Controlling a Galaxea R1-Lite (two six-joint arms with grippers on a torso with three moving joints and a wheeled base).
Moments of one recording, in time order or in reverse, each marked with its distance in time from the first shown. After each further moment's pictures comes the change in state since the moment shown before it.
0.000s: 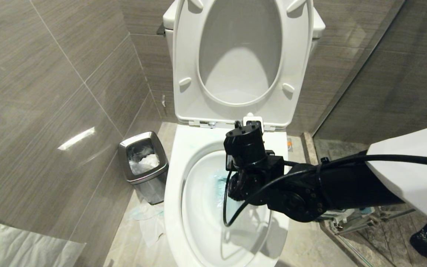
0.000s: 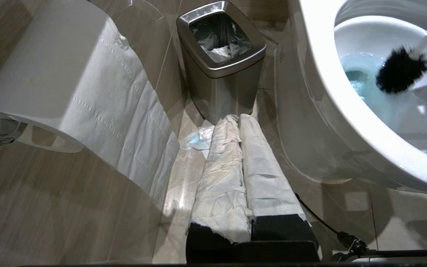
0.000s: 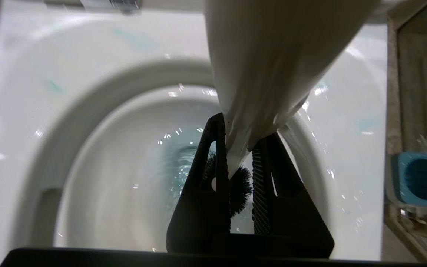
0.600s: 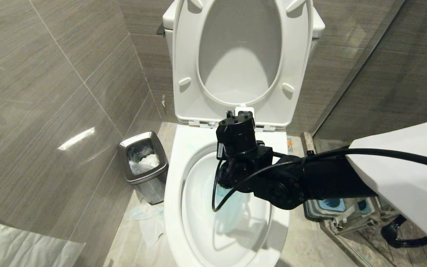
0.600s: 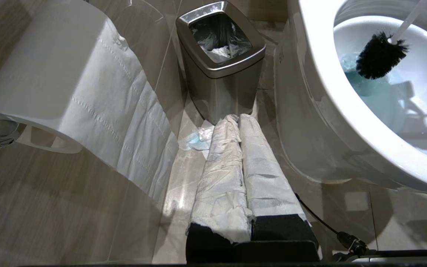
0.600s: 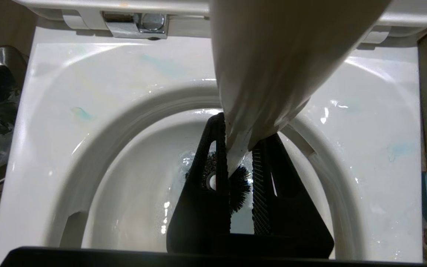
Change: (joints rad) left arm 0.000 0.000 0.000 -0.001 0.000 0.000; right arm -0.004 0.072 -0.140 -0.006 0.020 -0.023
